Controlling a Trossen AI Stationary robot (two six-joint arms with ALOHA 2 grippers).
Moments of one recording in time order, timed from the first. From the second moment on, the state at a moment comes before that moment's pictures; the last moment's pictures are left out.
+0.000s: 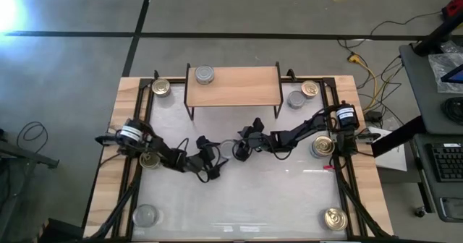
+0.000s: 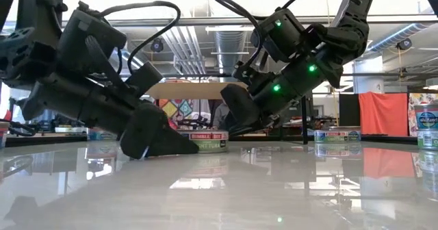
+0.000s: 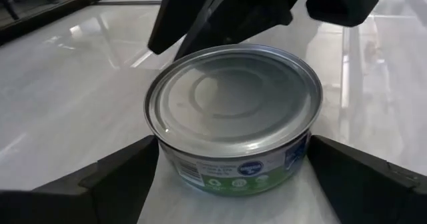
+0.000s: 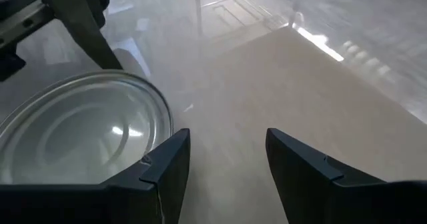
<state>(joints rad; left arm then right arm) -0.30 2.04 0.49 1.07 -0.68 -0.21 0.03 1.97 0.84 0.53 0.42 0.33</state>
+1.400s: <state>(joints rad) -0.30 2.02 0.69 0.69 -0.68 -0.47 0.04 1.88 0.84 0.22 0.30 0.33</state>
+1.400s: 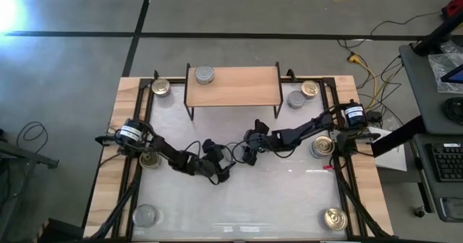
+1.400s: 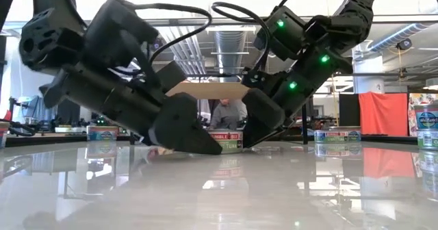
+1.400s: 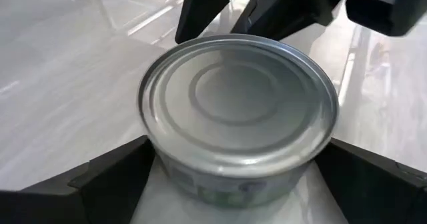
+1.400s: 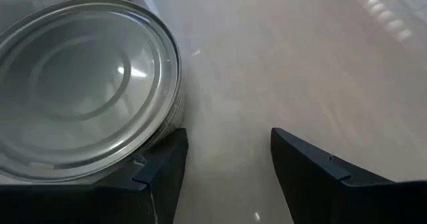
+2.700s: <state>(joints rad) -0.30 2.00 0.70 0.70 -0.72 -0.48 0.09 1.89 0.84 0.23 0.33 0.37</state>
